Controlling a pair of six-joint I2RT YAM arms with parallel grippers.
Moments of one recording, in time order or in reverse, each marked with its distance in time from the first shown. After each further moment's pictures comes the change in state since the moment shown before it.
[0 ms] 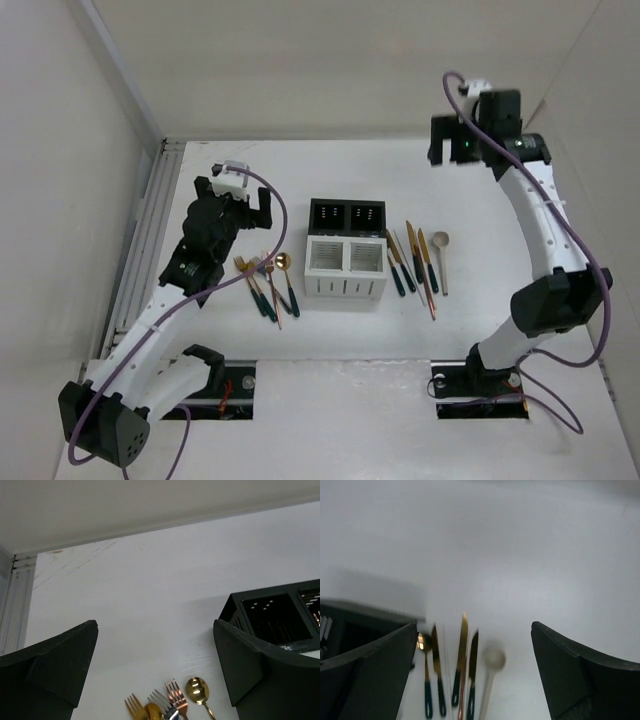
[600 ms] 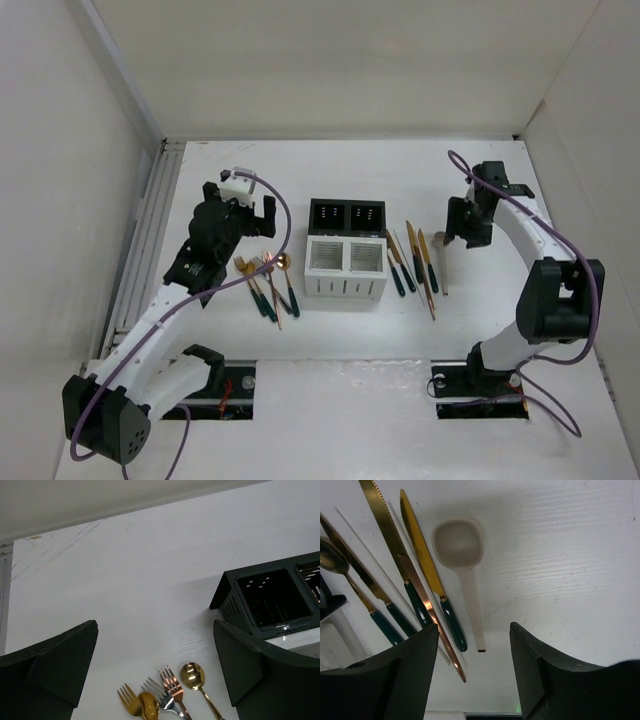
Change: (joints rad) left arm -0.001 0.018 -0.043 -0.030 0.078 -0.006; right arm -0.167 -0.063 -0.708 -0.121 -0.046 0.241
